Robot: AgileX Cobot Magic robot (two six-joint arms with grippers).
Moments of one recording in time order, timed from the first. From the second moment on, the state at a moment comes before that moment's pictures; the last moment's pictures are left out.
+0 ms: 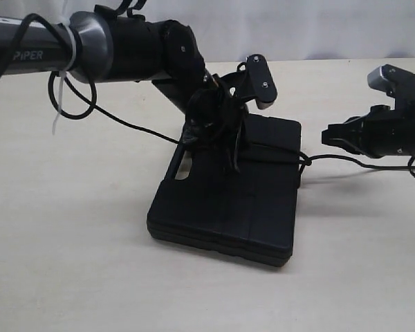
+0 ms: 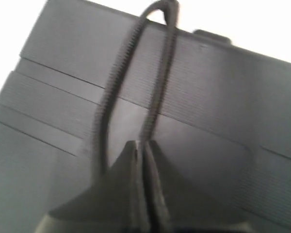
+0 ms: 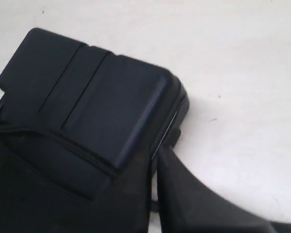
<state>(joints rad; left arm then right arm) -0.67 2.10 -1.56 -0.46 0.66 1.10 -0.16 1.78 -0.80 1.61 0.61 -1.65</state>
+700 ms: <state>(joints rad) -0.82 1.99 -1.41 -0.41 1.16 0.85 0.02 2.02 -1.04 1.57 0.56 -1.61</state>
